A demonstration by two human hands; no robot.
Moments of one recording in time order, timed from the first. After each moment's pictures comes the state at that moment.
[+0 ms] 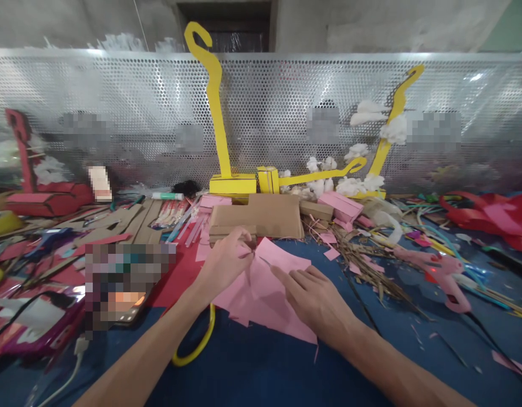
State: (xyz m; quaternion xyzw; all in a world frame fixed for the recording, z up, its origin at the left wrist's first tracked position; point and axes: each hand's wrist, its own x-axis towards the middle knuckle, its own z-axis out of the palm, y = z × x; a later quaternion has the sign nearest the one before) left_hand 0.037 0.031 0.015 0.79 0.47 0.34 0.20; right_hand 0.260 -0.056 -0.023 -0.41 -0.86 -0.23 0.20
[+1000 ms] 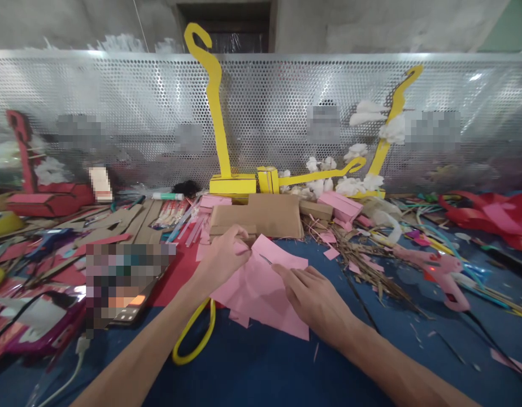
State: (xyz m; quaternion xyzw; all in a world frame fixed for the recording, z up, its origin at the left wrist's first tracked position) left_hand 0.031 0.035 0.018 0.79 0.48 0.33 0.17; right_hand 0.261 -0.056 -0.026 -0.43 -0.85 -0.17 0.25
